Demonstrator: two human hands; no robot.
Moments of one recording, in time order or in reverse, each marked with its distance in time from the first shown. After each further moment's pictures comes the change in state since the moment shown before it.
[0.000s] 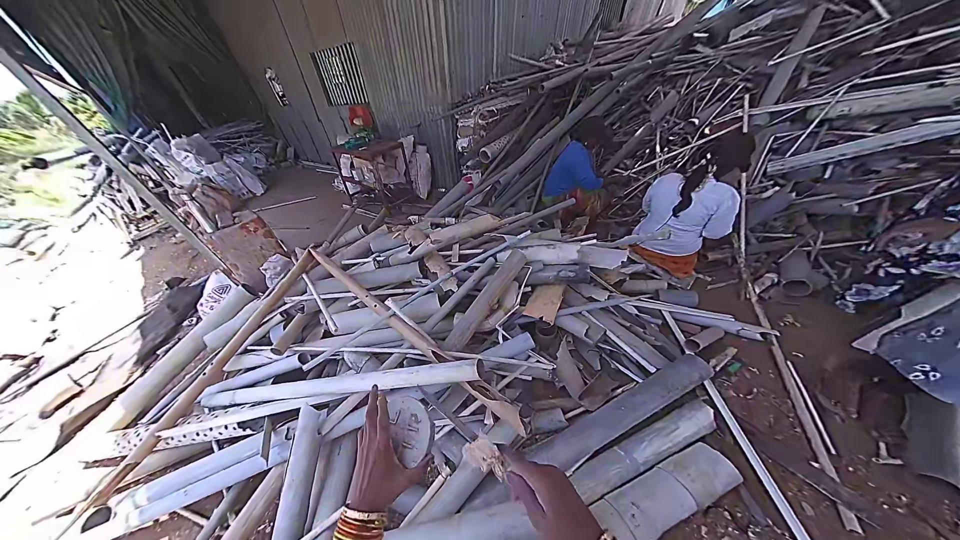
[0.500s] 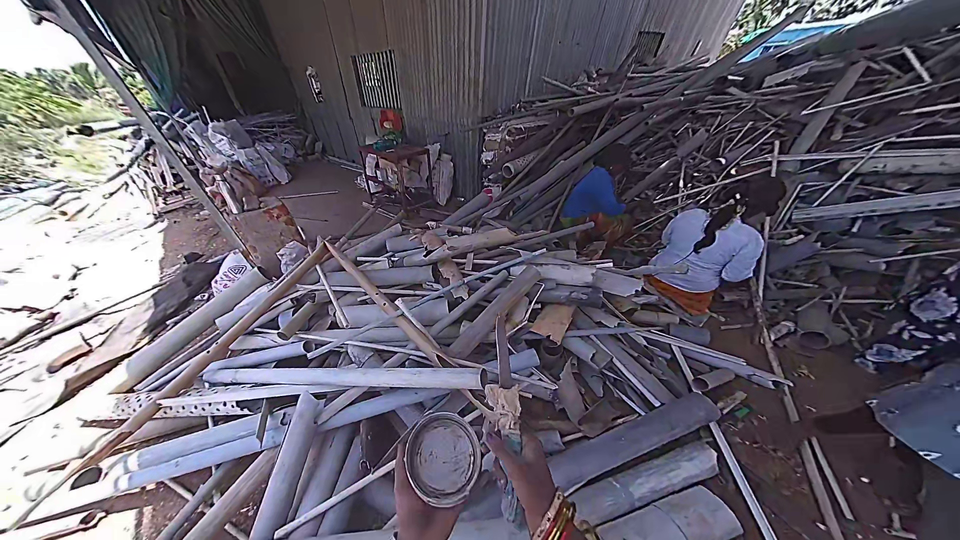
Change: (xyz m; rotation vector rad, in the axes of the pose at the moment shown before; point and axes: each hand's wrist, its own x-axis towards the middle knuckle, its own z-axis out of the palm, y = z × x) left_hand -0.034 0.085 0.017 -2.186 0.082 -1.074; right_hand 0.047 -0.031 0.027 0.796 0.254 0.357
